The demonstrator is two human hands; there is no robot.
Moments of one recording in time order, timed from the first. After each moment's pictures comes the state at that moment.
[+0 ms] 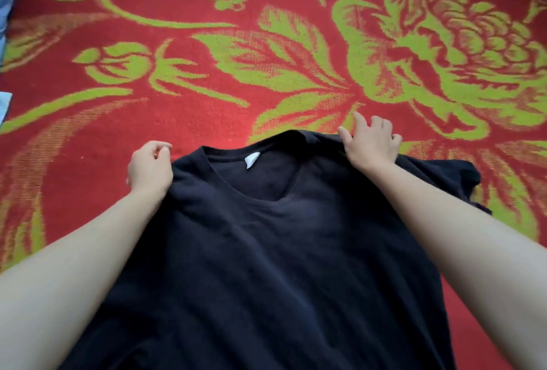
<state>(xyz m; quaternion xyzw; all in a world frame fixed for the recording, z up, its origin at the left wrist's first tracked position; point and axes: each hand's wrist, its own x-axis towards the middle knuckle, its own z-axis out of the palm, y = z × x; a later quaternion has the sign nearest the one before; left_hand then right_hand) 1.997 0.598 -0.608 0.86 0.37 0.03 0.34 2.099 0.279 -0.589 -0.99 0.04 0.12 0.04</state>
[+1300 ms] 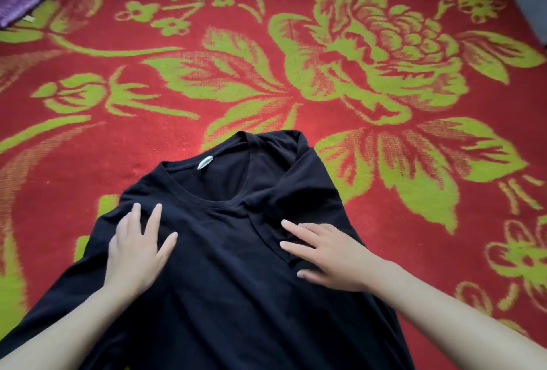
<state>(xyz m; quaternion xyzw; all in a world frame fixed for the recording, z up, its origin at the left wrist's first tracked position) 1.882 0.533 -0.593 0.97 0.16 -0.15 0.09 1.918 0.193 -0.556 -0.89 -0.44 0.12 0.07</state>
